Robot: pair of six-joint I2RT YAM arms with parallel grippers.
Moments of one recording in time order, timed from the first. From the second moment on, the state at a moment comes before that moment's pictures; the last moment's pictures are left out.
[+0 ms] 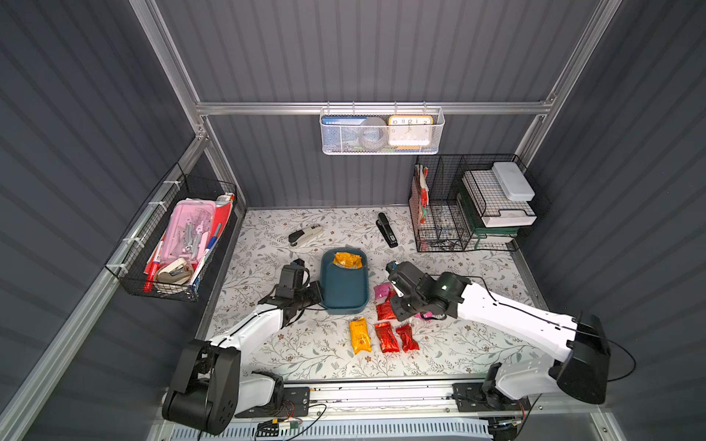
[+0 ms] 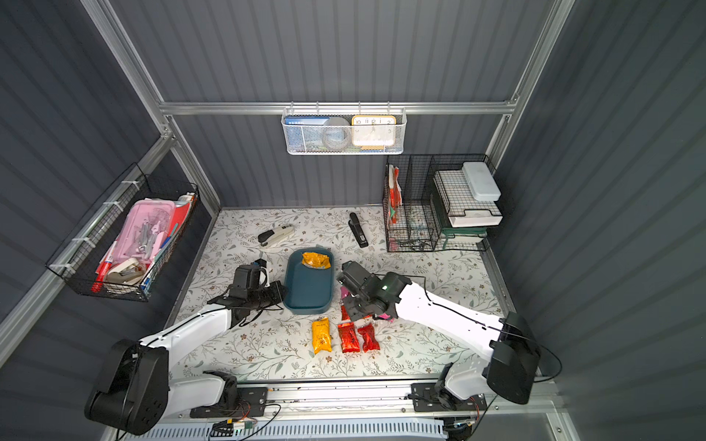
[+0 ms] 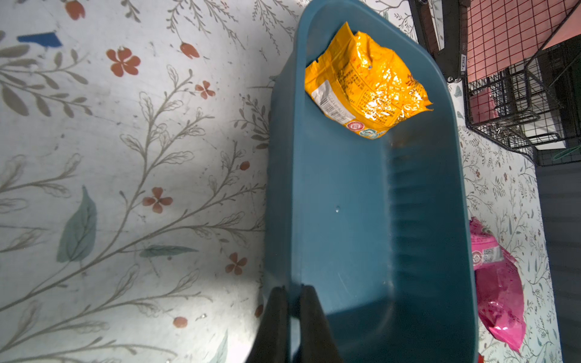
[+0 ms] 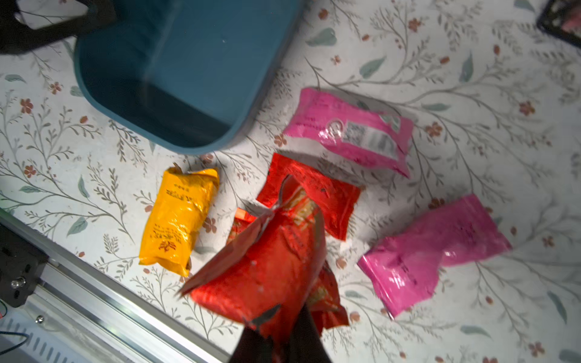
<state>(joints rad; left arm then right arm) -0.28 1.28 0.56 -0.10 0.26 -0.50 0.92 1.34 1.08 -0.86 0.14 0.48</state>
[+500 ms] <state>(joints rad) -0.28 1.28 0.56 -0.10 0.26 -0.50 0.94 1.18 0.76 -0.92 0.17 0.76</state>
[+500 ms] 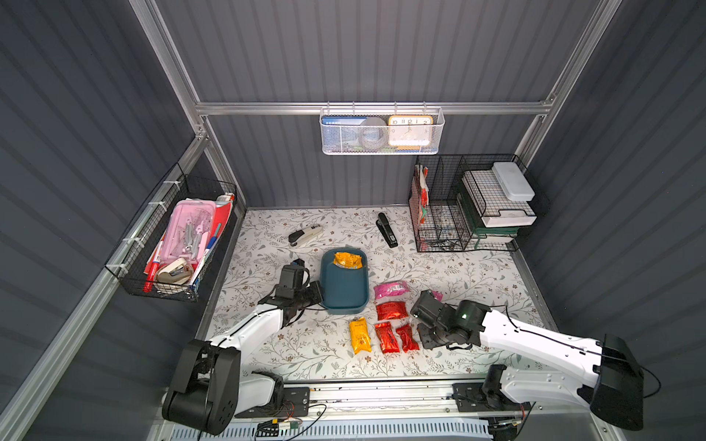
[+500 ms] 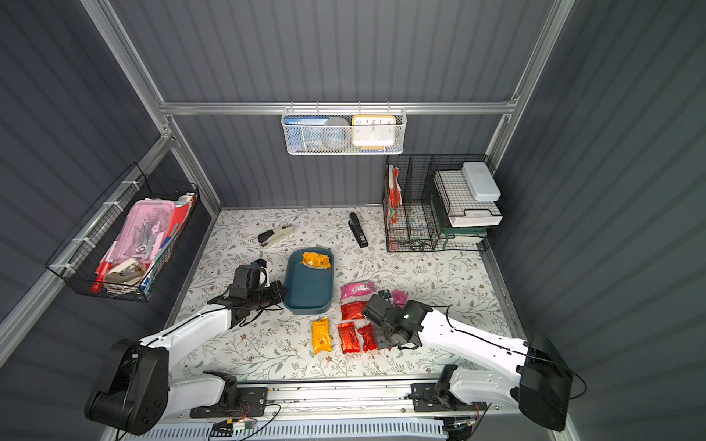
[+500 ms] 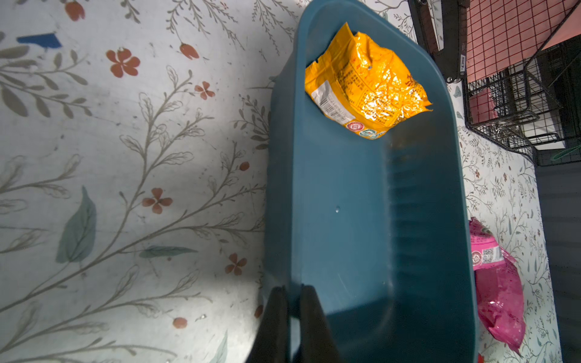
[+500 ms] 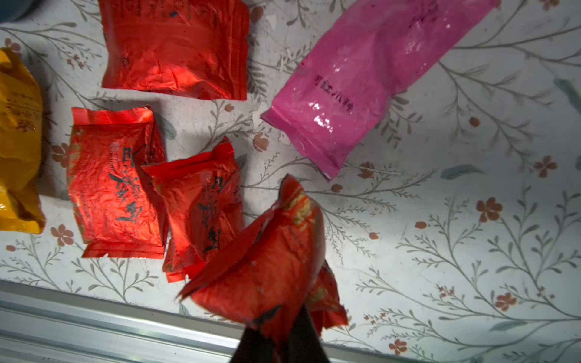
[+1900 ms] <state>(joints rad) -0.28 1.28 0.58 -0.13 0.25 -0.48 0.82 1.82 1.47 -0.60 0.10 0.27</state>
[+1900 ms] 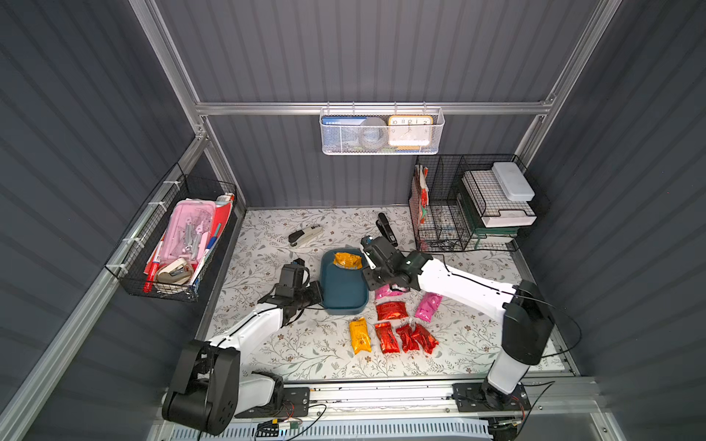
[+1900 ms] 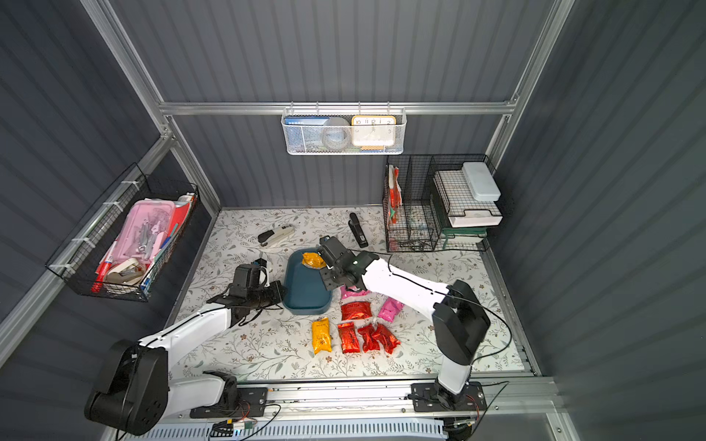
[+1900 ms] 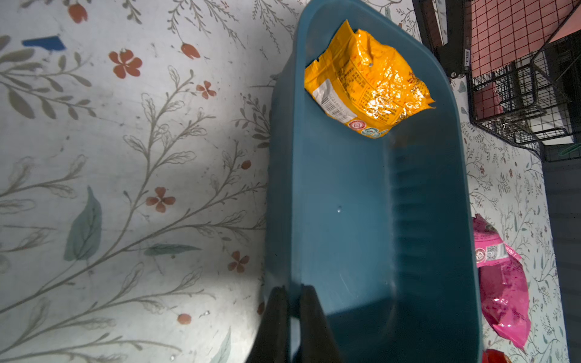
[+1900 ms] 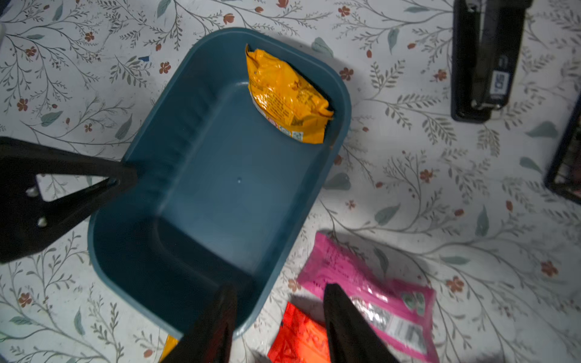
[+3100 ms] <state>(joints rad) -0.28 1.29 0.59 -0.14 0.25 -0.46 0.77 2.34 2.00 -0.70 0.20 -0.06</state>
